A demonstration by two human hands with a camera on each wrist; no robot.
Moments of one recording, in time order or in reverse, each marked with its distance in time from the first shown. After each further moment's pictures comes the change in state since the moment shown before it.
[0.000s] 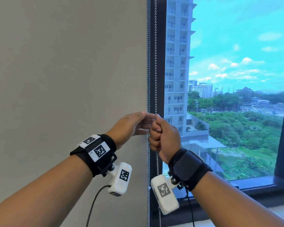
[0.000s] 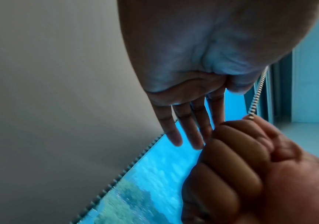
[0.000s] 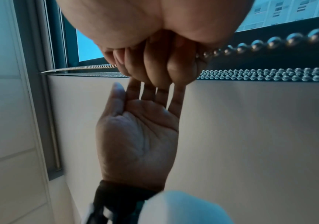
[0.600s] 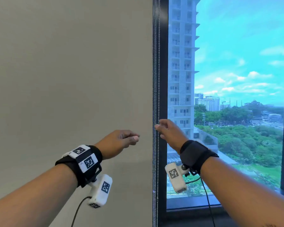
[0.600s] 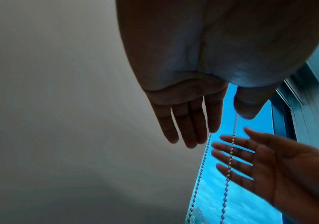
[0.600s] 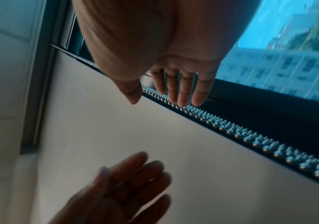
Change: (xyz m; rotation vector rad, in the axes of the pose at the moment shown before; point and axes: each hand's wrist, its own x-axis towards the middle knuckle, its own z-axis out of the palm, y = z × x) left_hand -0.073 0.021 -0.041 0.443 0.058 -0.075; right_hand 0.010 -0.041 -0.008 -0.835 0.002 -0.064
